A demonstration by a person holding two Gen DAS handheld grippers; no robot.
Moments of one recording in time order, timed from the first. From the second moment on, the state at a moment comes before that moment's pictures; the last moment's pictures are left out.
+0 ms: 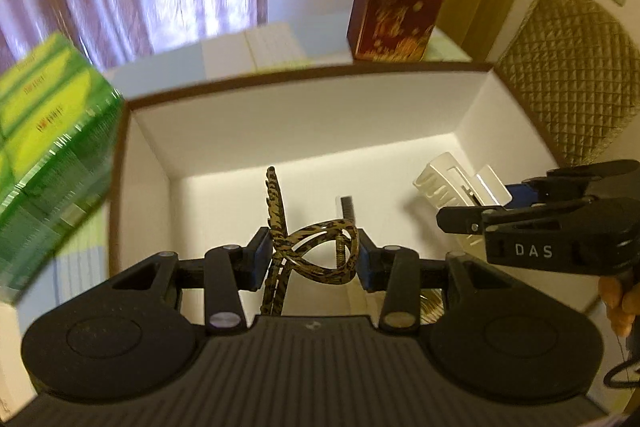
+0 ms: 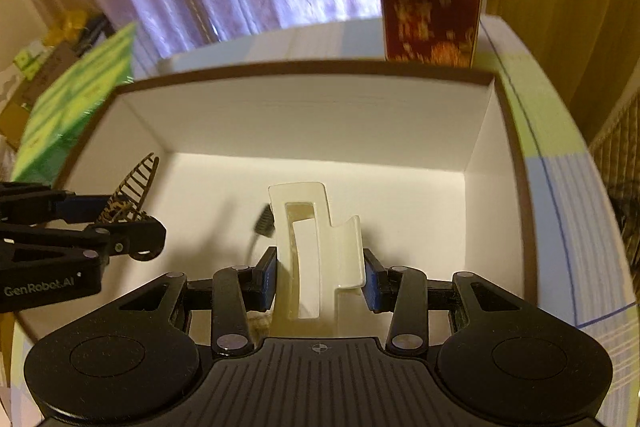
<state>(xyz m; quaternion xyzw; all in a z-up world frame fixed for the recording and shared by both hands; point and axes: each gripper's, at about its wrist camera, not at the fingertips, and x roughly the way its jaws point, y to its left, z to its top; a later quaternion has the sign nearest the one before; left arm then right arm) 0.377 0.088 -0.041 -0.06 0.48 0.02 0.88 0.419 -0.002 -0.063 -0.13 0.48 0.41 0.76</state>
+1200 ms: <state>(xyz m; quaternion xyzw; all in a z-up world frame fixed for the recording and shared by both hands) 0.386 0.095 -0.050 -0.04 0.50 0.06 0.86 0.414 0.008 -0.055 -0.20 0.44 0.44 0.76</state>
